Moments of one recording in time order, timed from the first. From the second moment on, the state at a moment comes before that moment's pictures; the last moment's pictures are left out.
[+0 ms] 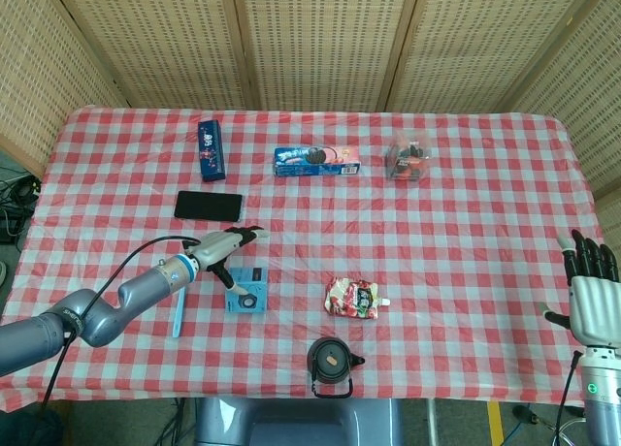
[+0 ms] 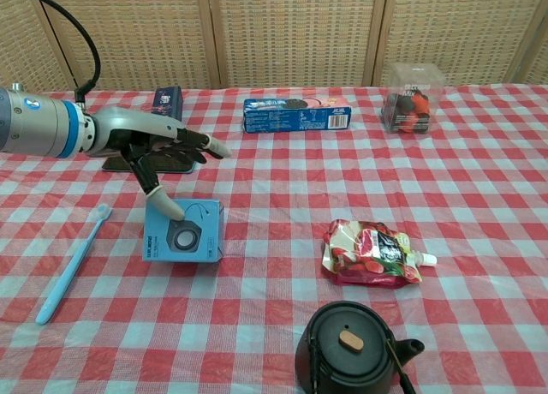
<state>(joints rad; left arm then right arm) -0.94 -1.36 -0.20 -1.39 1.33 0.35 -0.44 0.13 -1.20 0.17 -1.53 -1.34 1.45 -0.14</state>
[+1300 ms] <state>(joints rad) -0.76 -1.53 -0.13 -1.39 1.23 0.81 0.00 0.13 -1.19 0.17 -1.53 -1.33 1.44 -0.13</state>
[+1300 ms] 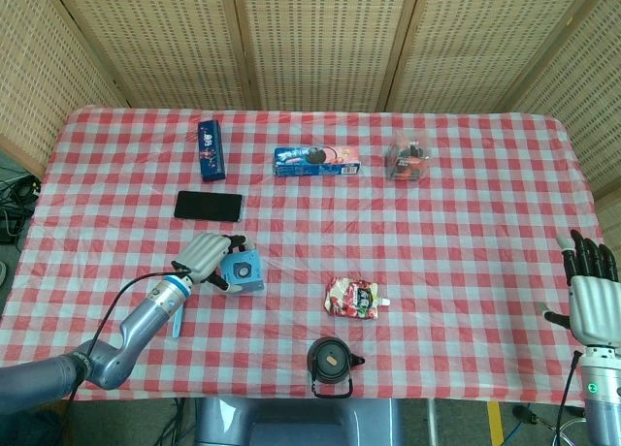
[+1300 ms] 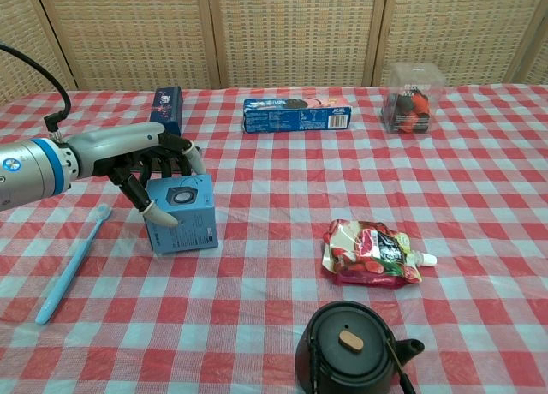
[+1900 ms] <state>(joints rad) -0.86 -1.24 -0.18 -1.57 1.30 0.46 -0.38 0.14 -1.20 0.16 -1.53 -1.33 1.44 -0.15</state>
